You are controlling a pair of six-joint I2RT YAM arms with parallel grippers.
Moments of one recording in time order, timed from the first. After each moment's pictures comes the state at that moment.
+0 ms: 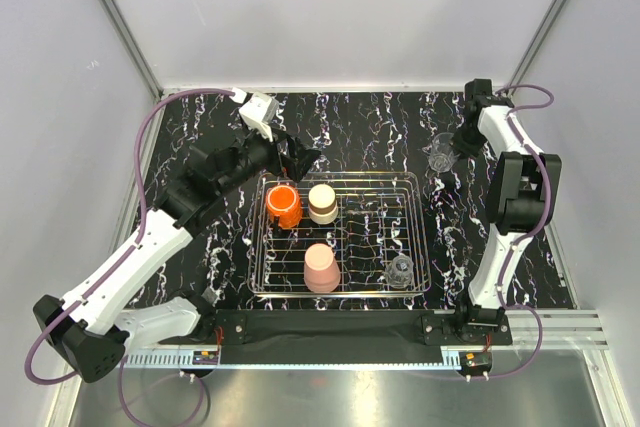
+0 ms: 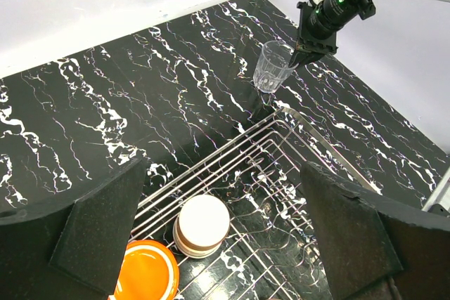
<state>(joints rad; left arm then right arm) -0.63 1.06 1.11 -0.19 0.13 -0.21 -0.07 2.03 1.67 -0.83 0.21 0.64</state>
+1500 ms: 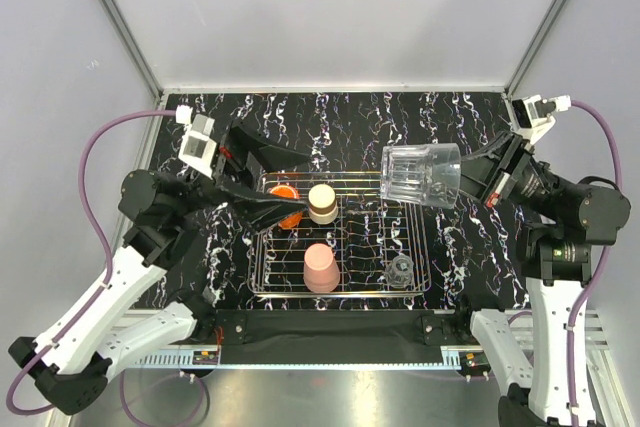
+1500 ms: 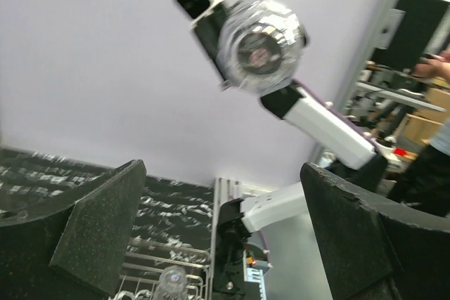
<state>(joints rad) -0.66 0.83 1.01 0.36 0.73 -0.64 -0.05 0.71 1.10 0.29 -1.13 1.51</state>
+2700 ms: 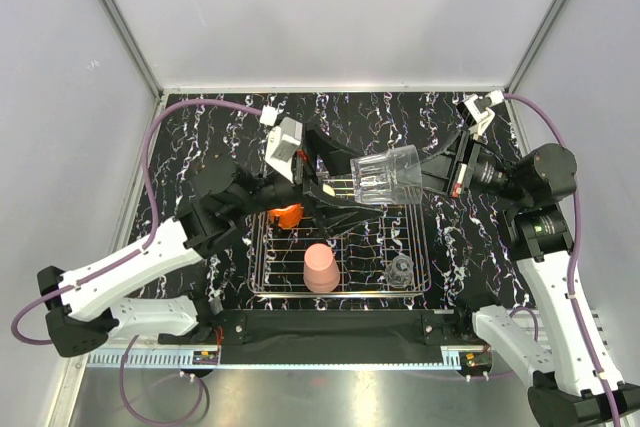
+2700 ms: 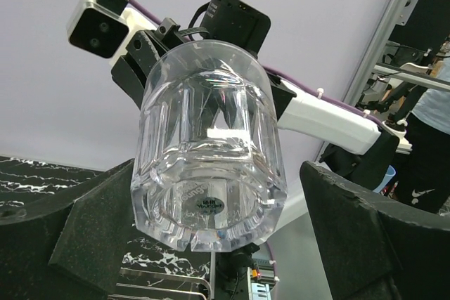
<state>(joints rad) -1.04 1.09 1.18 0.30 0.45 -0.39 0.21 0.82 1.07 0.05 -1.07 1.31</state>
